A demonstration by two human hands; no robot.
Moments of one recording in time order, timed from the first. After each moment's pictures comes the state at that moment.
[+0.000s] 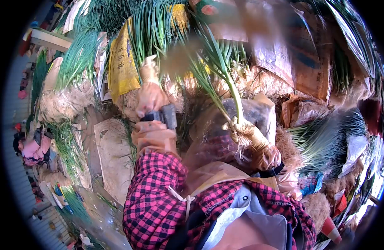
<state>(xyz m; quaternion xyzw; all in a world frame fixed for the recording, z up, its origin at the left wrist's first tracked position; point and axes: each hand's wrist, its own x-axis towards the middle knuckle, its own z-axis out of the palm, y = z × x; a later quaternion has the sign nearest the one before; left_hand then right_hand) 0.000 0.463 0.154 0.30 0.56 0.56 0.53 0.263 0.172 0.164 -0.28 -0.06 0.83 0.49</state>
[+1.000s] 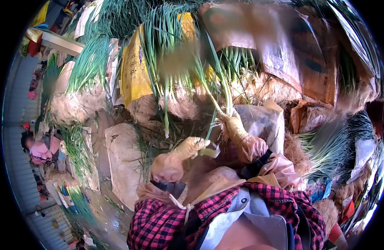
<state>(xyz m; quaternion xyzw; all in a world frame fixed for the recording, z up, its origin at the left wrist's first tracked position) -0.019 0.234 0.164 0.49 0.46 0.01 0.74 0.182 0.242 0.094 -0.46 -0.06 0.65 0.60</state>
